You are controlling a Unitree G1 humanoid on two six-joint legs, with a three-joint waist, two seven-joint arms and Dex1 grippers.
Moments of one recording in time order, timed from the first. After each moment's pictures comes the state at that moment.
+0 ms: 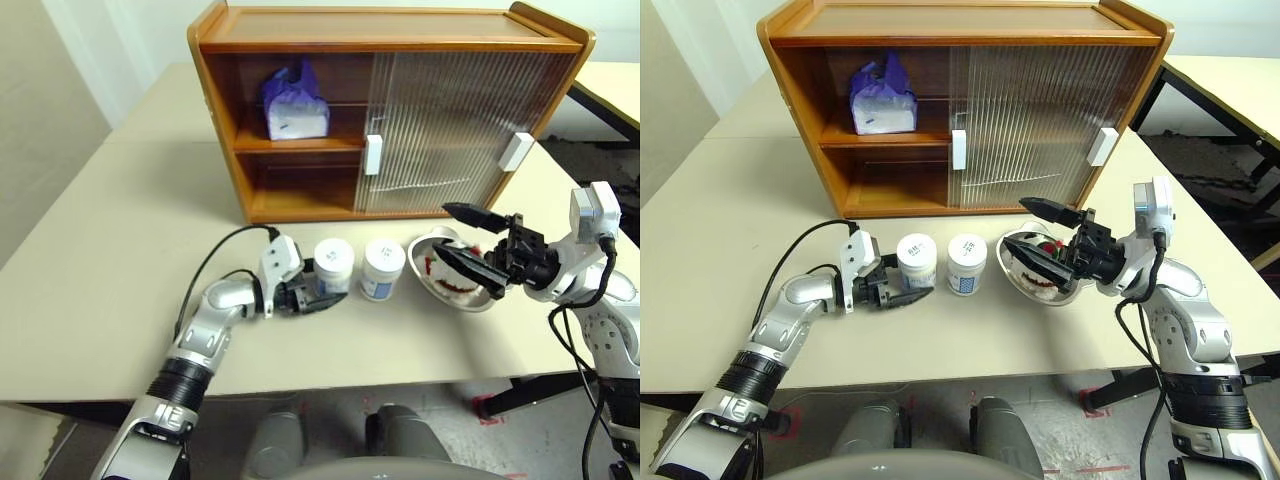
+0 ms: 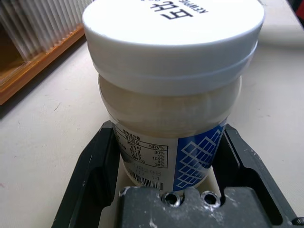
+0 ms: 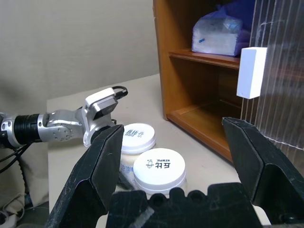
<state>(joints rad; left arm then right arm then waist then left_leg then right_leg) -0.26 0.37 -0.19 0.26 -0.16 -0.02 -0.93 -0.13 -0.54 -0.18 -0.12 0.68 0.18 1.13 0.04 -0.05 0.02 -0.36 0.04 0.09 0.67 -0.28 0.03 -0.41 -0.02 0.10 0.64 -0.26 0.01</state>
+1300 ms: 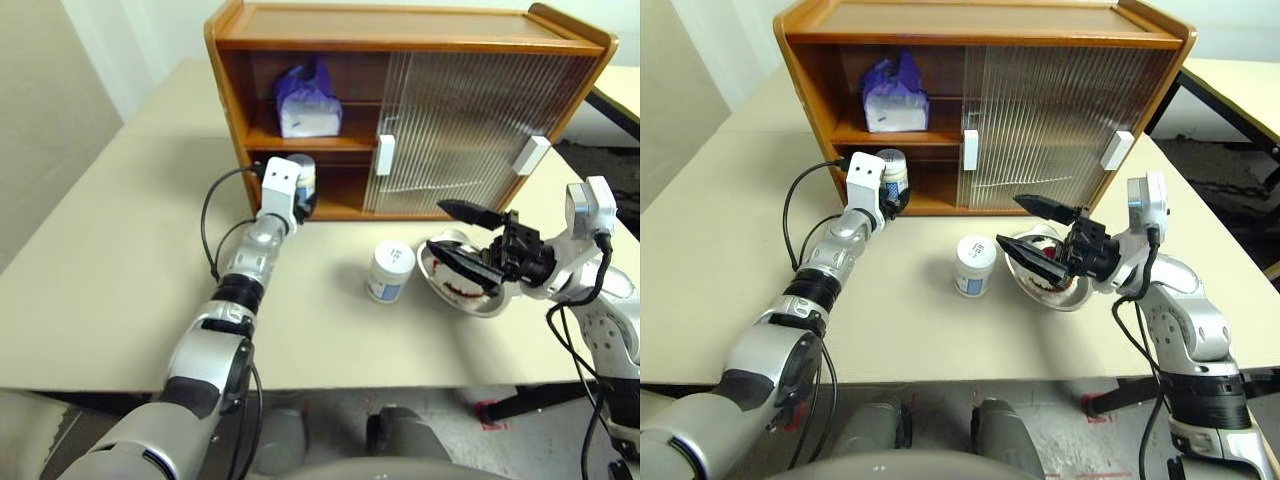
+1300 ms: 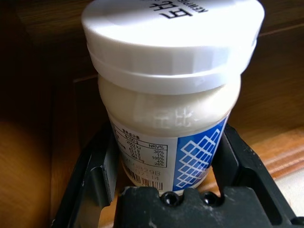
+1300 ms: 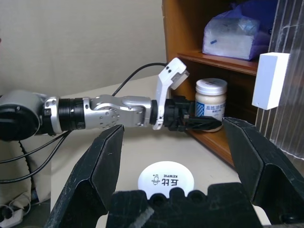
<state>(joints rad) -0.79 0.10 0.00 0.93 0.01 0.00 -0.16 -0.14 -0.55 -0.17 -0.18 0.68 0.22 1.09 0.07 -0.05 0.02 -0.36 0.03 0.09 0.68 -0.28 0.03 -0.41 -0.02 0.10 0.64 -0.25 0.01</state>
